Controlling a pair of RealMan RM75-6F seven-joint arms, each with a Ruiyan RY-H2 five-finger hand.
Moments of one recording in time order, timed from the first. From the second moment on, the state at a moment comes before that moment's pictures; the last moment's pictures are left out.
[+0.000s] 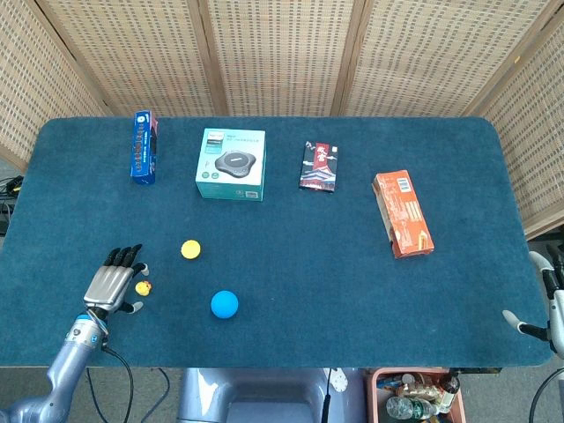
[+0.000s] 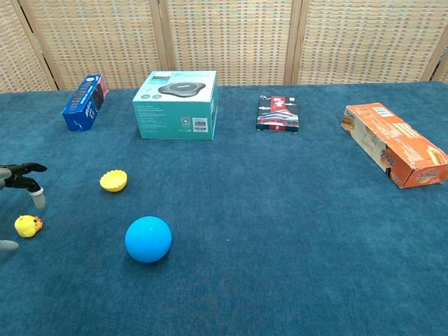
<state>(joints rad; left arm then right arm) -0.38 -1.43 -0.09 -1.50 1.16 1.00 0.41 0.02 -1.04 0.13 -1.66 -1.37 1.49 0.06</state>
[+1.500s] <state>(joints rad) -0.63 -1.56 -0.25 -1.49 0.92 1.00 0.61 0.04 -1.04 0.14 -1.63 -1.32 1.44 0.09</state>
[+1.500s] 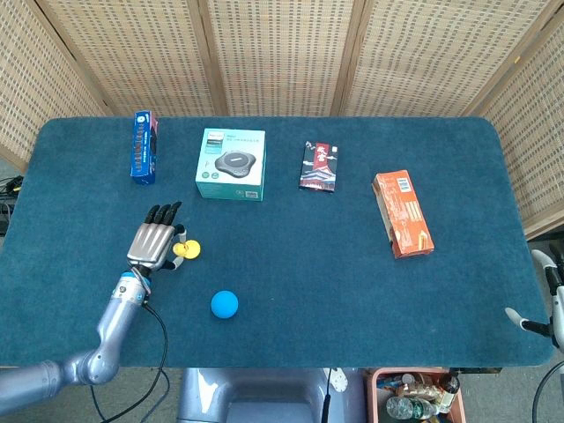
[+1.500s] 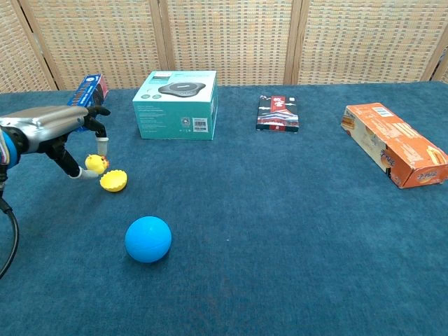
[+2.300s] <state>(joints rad) -0.71 -1.65 -0.24 -1.40 0.78 1.02 0.68 0.04 -1.04 0.15 -1.62 -1.30 1.42 0.13</state>
